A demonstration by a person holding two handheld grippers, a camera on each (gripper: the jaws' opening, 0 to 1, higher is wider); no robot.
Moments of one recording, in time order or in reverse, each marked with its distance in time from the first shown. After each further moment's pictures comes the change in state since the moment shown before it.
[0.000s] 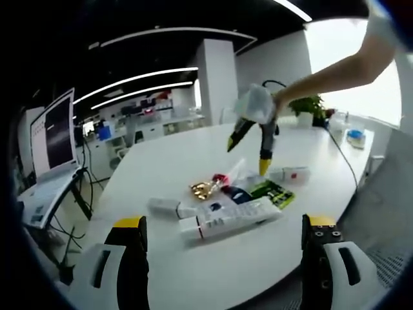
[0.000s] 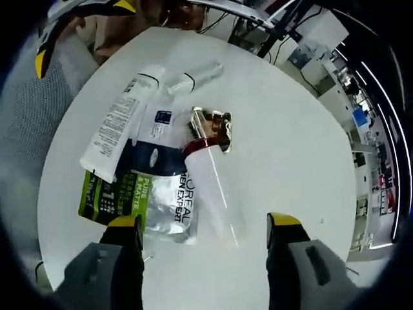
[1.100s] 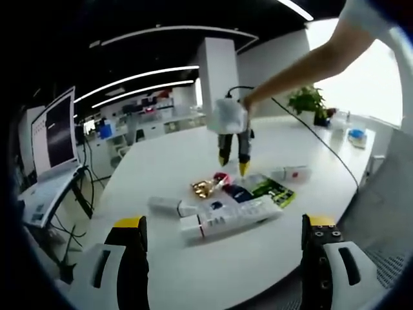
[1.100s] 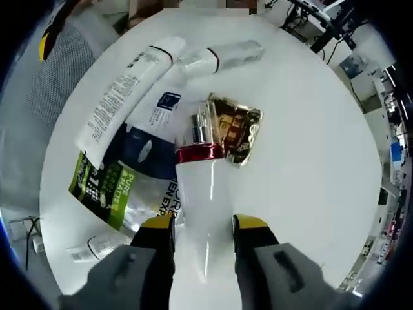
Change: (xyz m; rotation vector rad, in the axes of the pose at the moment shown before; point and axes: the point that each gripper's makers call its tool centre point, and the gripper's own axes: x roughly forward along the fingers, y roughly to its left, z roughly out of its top) left arm 0.000 0.002 -0.002 -0.004 0.006 0.012; right arm 0.041 0.004 0.009 -0.229 0.152 0.256
